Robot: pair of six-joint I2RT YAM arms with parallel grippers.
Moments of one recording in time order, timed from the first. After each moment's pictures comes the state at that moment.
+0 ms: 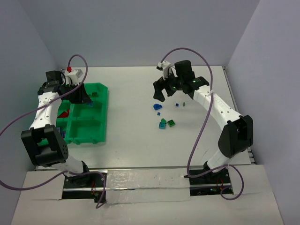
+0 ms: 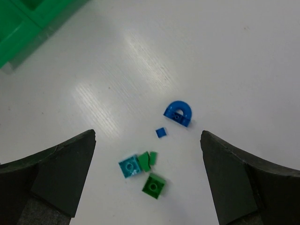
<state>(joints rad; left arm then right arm) 0.21 1.54 1.30 -0.74 0.58 0.21 0.41 1.61 1.45 -0.52 -0.45 -0.22</state>
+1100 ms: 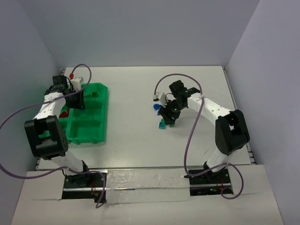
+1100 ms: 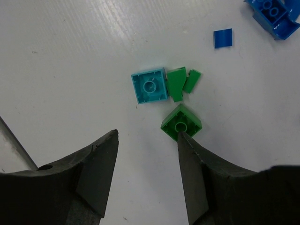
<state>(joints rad) 0.20 1.64 1.23 -0.63 0.24 0.27 0.44 1.66 1.22 -0.79 -0.42 -0.58</state>
